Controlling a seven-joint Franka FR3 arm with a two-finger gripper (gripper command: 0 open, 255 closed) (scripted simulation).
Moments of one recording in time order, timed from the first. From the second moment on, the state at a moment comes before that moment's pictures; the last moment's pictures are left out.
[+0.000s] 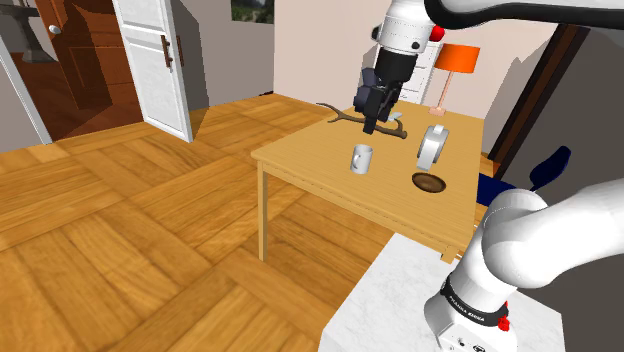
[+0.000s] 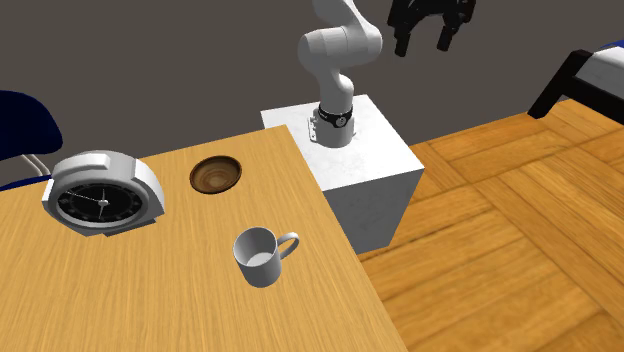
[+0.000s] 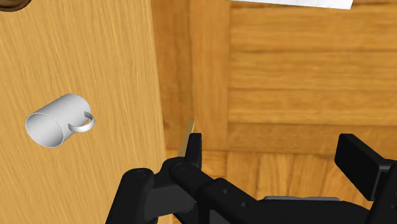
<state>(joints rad) 0.02 -0.76 0.05 -2.30 -0.01 1.64 -0.04</state>
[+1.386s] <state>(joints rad) -0.03 -0.44 -0.38 -2.34 -0.11 2.03 -0.57</state>
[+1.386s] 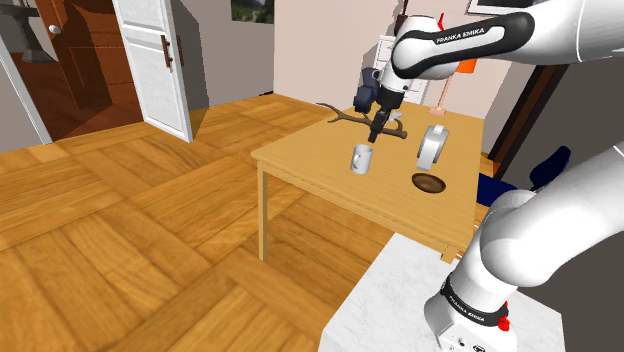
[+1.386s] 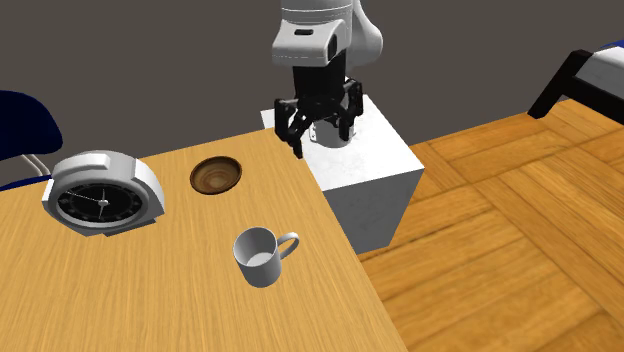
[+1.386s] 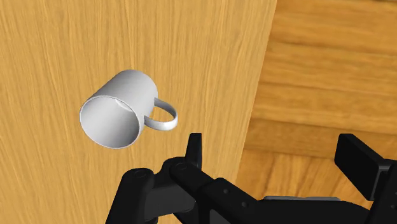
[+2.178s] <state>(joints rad) -0.01 0.02 -0.62 -2.07 0.18 2.16 -1.03</state>
